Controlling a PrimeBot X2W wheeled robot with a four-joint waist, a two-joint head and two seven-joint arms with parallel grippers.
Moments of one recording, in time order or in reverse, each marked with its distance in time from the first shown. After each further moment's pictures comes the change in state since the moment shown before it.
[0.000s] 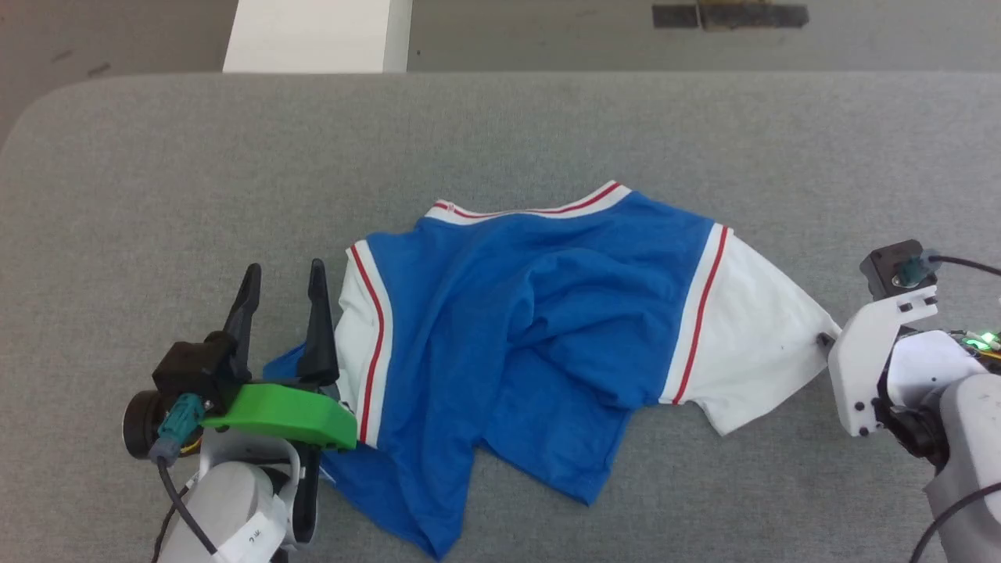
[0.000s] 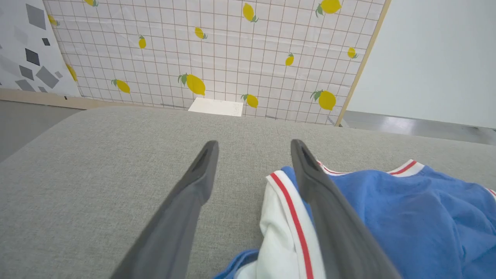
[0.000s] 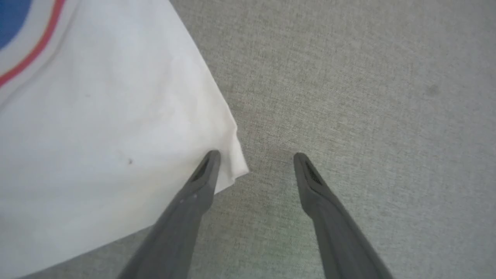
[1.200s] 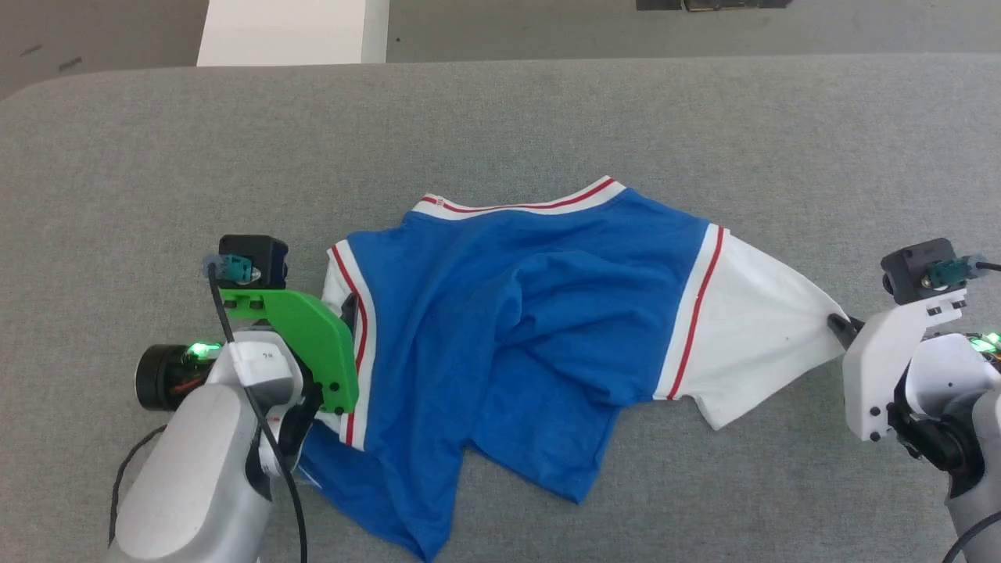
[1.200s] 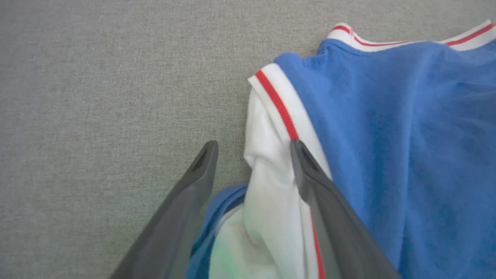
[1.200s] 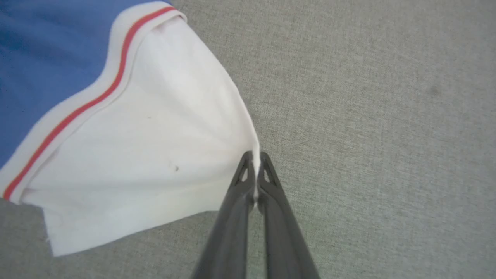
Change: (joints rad) left arm -0.194 0.092 -0.097 0.061 -0.070 0.041 0.763; right arm 0.056 -0.054 0.030 -0.126 0.208 -0.005 -0.059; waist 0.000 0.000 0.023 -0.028
